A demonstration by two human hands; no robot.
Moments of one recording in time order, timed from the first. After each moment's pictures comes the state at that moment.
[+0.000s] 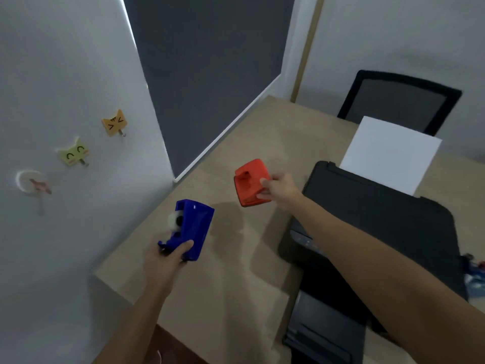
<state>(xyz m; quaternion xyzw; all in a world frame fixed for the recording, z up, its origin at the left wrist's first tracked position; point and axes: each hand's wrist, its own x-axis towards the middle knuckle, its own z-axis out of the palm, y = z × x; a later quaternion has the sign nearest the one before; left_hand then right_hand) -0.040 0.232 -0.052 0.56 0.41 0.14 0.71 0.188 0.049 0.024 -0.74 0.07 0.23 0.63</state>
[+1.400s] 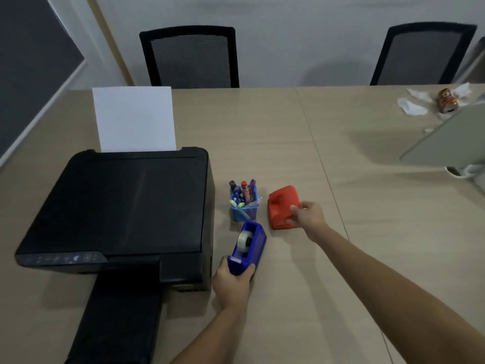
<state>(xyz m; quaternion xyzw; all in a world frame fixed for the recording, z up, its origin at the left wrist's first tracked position) -0.027 -0.392 -0.098 0.82 0.23 -0.08 0.53 0.084 -0.609 -0.091 -0.68 0.37 0.01 0.63</state>
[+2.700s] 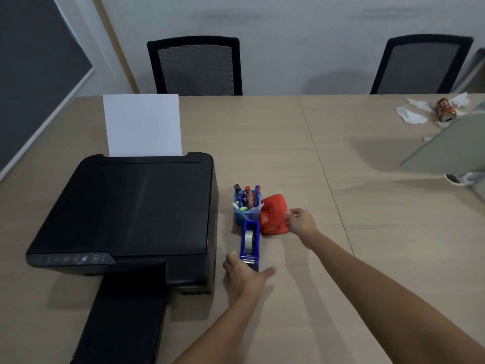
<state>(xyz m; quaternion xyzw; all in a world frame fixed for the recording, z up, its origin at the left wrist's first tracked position) -0.009 -0.412 -0.086 0.86 0.22 -0.20 0.42 0.088 -0.596 -0.117 -0.75 0.35 0.06 0.55</state>
